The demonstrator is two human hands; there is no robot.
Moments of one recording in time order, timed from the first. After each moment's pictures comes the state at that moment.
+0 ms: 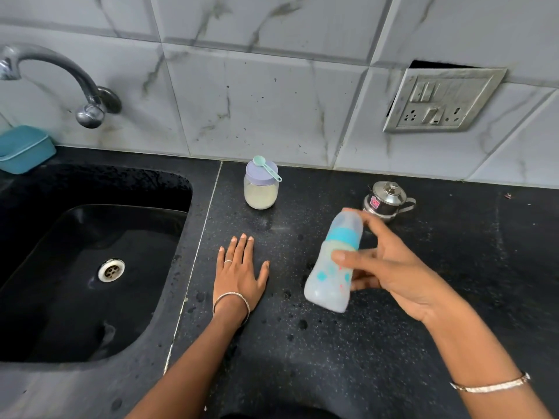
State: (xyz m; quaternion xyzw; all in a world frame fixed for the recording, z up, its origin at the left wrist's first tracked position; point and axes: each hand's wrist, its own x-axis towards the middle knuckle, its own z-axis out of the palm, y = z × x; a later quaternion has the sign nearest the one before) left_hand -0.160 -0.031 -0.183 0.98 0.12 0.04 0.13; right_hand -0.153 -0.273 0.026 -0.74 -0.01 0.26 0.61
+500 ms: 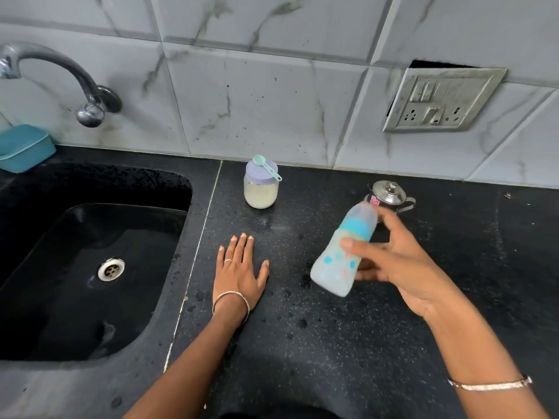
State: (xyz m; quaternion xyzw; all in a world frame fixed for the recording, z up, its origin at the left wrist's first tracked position) left_hand -0.159 -0.031 -0.183 0.98 0.12 0.04 0.13; right_hand -0.149 -0.277 0.026 -0.75 0.02 0.20 0.63
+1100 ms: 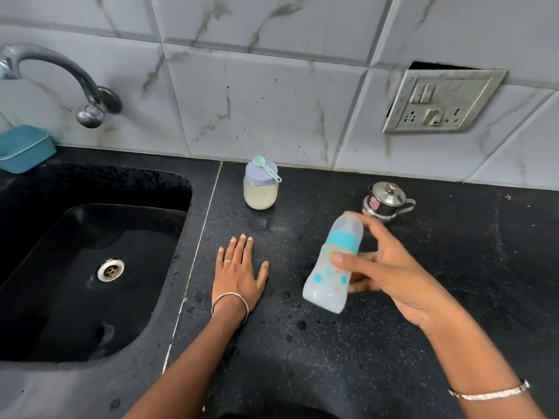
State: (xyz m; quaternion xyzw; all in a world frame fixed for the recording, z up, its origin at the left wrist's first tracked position) left_hand -0.160 -0.032 -0.185 0.98 0.12 0.05 0.14; right_hand -0.155 -0.273 0.020 -0.75 -0.01 0.24 0.62
